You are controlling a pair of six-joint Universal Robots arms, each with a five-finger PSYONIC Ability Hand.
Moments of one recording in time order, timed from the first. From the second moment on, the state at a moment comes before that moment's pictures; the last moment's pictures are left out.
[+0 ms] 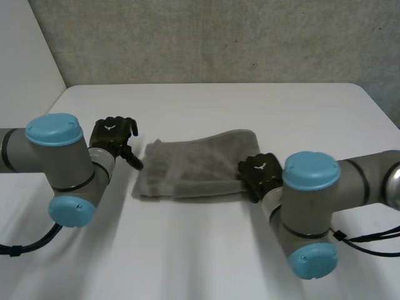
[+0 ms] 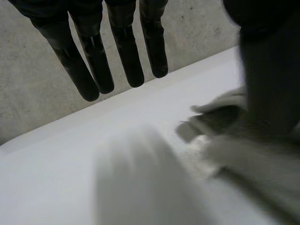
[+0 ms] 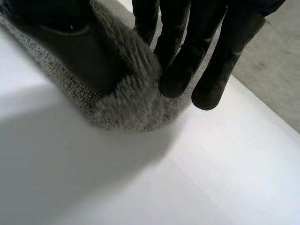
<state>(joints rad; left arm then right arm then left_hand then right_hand) 4.35 -2.24 -1.36 3.41 -1.61 3.24 2.15 -0.90 1.49 -0.25 1.68 2.75 0.67 0.67 0.67 0.68 0.49 1.27 1.25 1.33 1.34 1.13</state>
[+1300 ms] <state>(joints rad) 4.10 -2.19 -1.30 3.43 -1.58 3.03 2.08 -1.20 1.46 -0.06 1.44 2.74 0.62 0.62 0.62 0.62 0.42 0.23 0.24 0.24 0.25 0.06</state>
